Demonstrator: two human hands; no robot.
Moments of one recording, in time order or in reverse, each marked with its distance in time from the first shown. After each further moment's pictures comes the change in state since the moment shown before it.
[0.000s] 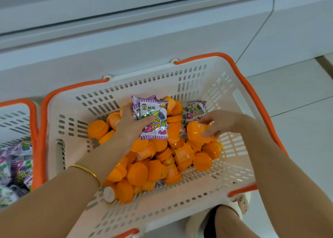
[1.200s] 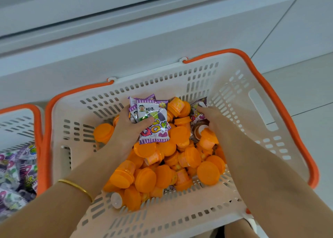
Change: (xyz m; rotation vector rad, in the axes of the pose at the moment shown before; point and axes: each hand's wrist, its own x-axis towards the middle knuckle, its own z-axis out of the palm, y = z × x) left_hand 0.012 -0.007 -0.025 -0.054 -0.019 -0.005; right_hand 0.109 -0.011 0.036 1.001 0.581 0.144
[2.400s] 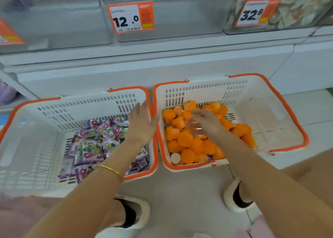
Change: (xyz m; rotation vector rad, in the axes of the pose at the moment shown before) left_hand -0.175 0.016 -0.180 0.881 0.303 0.427; right_hand -0.309 0.022 0.113 -0.176 -0.347 -0.342
